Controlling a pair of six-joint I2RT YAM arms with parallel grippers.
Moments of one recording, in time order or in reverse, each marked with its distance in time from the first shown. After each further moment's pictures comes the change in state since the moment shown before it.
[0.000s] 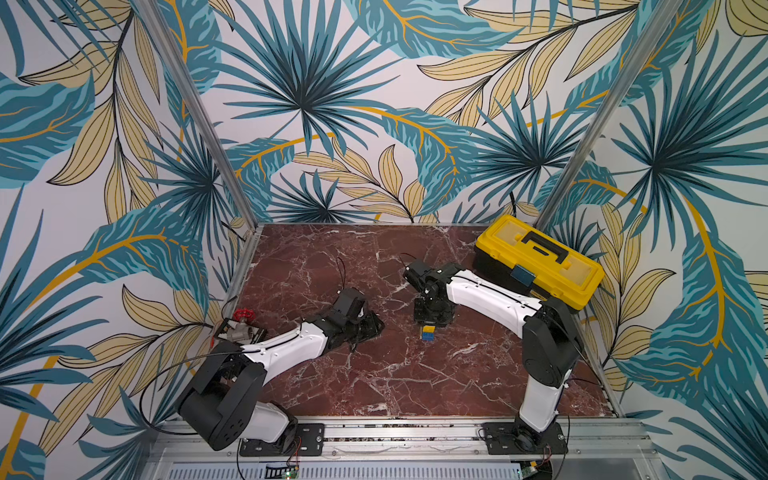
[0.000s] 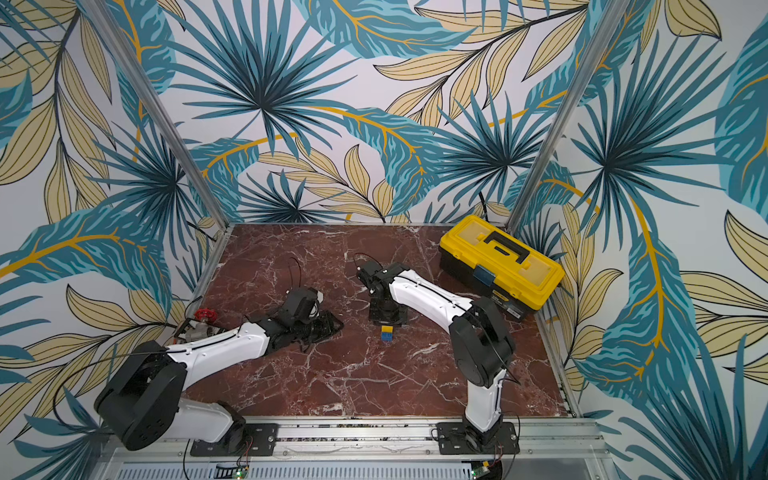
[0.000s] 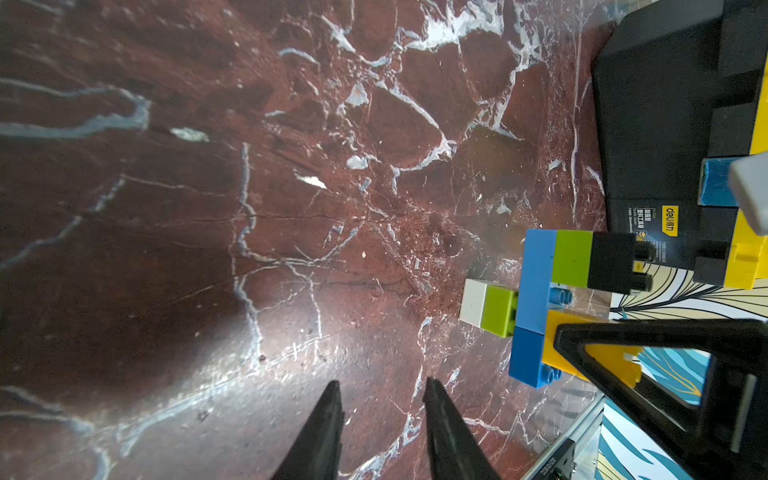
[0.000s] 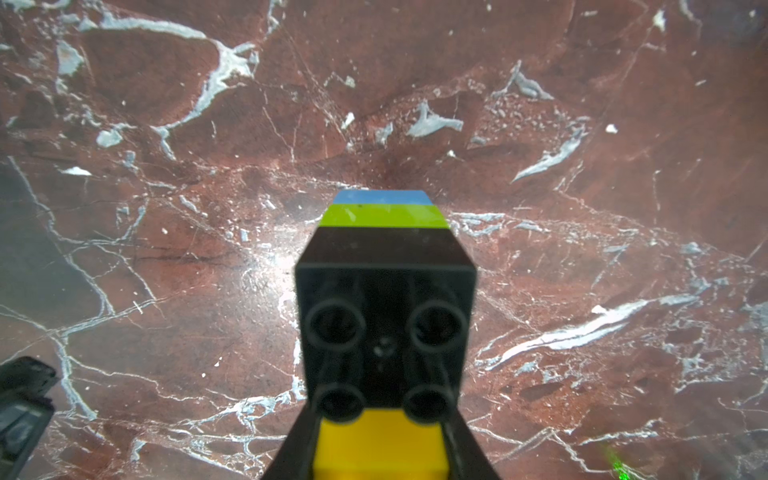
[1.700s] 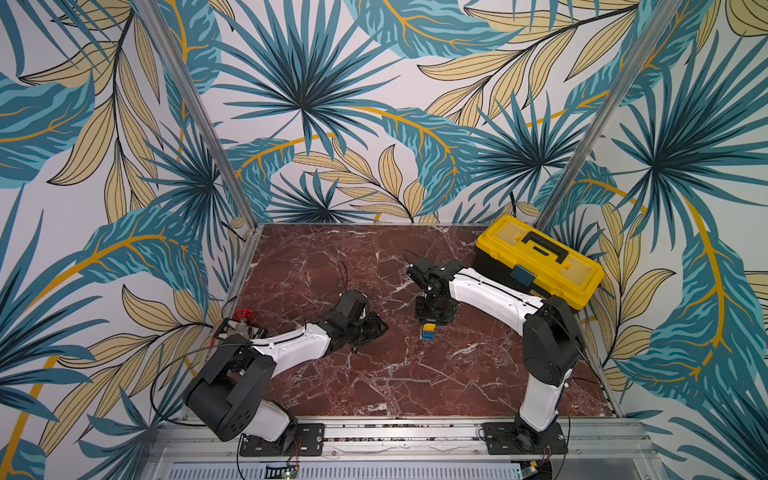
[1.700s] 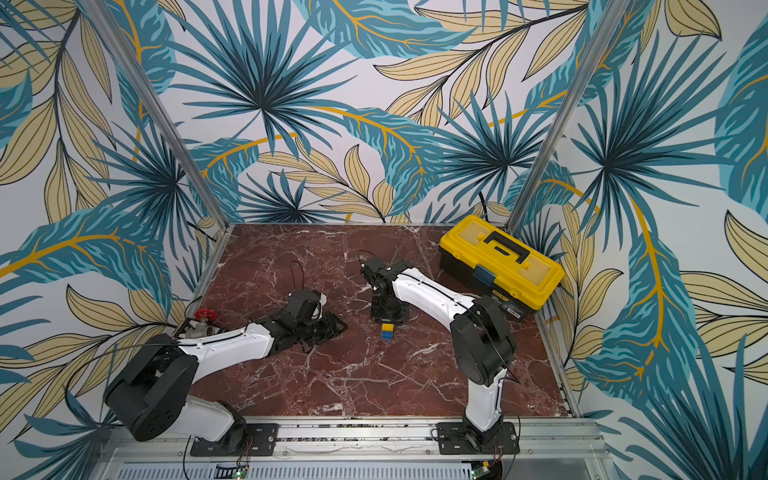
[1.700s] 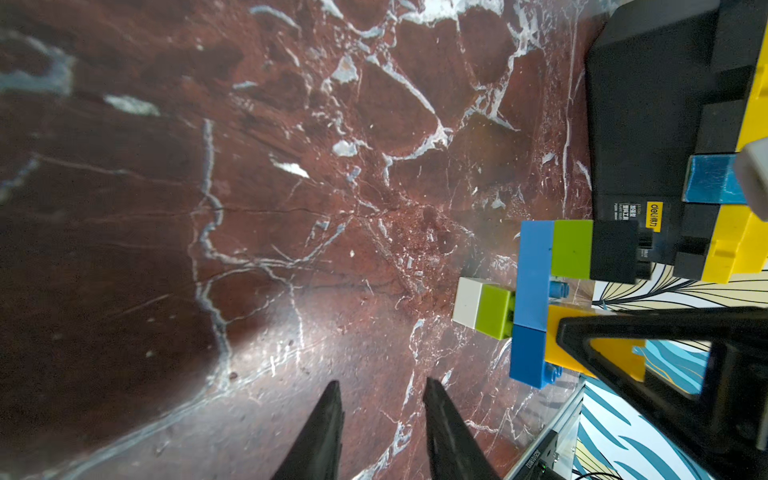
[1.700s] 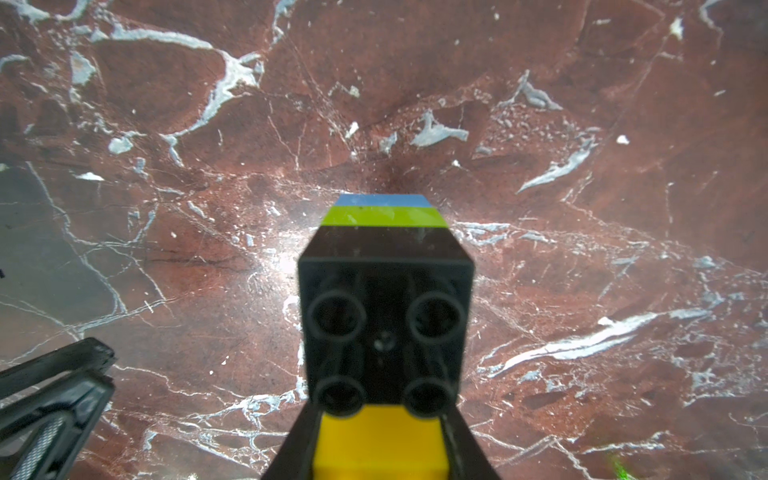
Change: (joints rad) left arm -0.003 0.054 -0.033 0.104 0.048 -0.035; right arm -0.026 -0.004 -0.009 0.010 -0.040 -0.032
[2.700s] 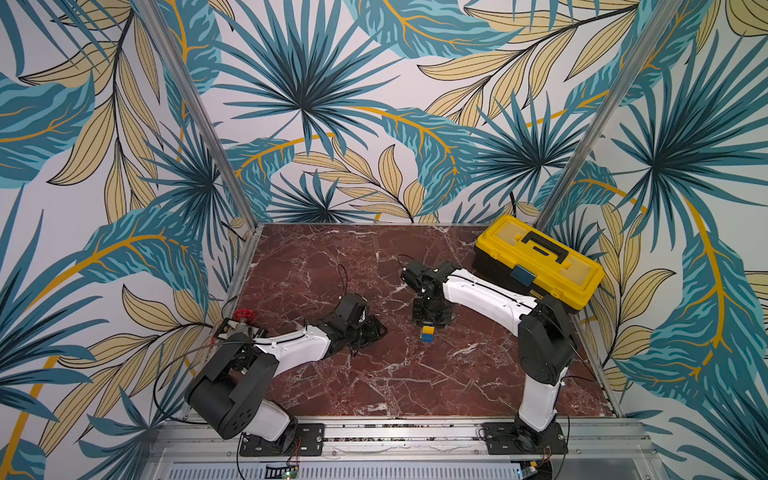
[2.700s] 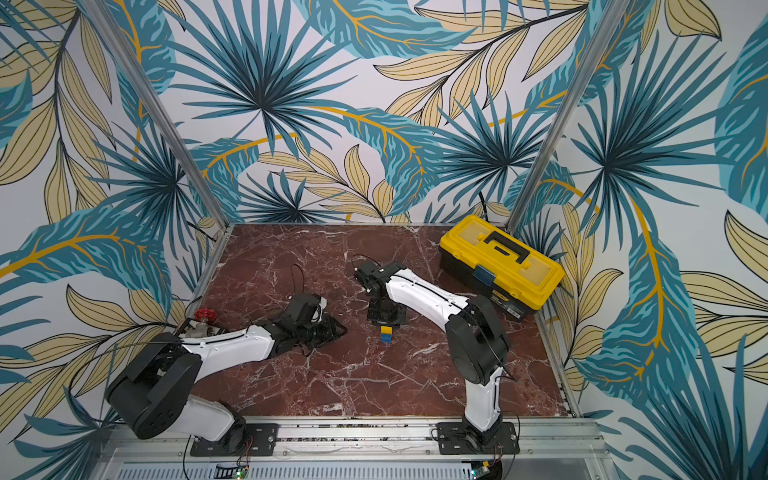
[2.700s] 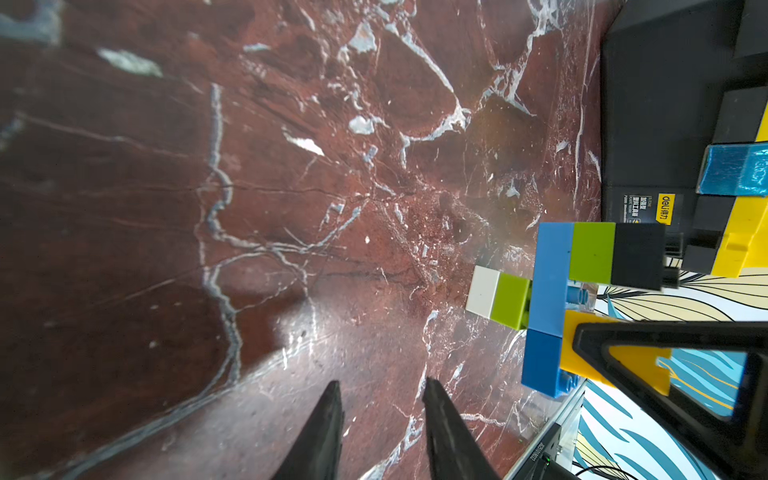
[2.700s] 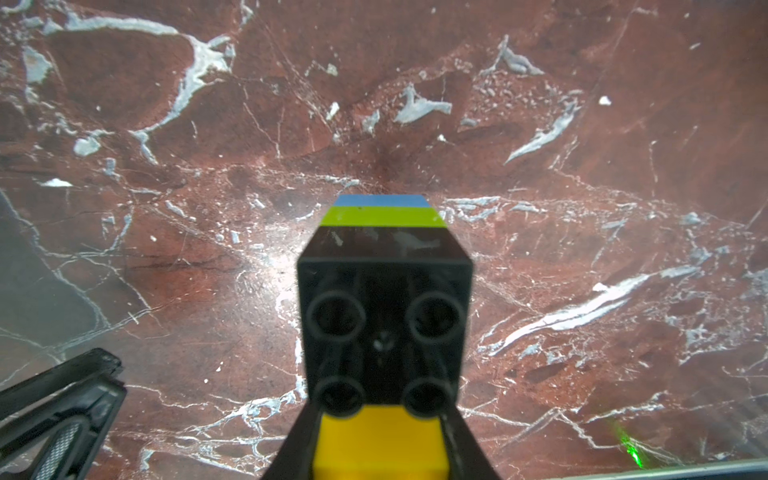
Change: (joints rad) left arm 0.000 0.006 -0.029 0.029 0.018 -0.004; right arm 0.037 0.029 0.037 -0.052 0.050 0.103
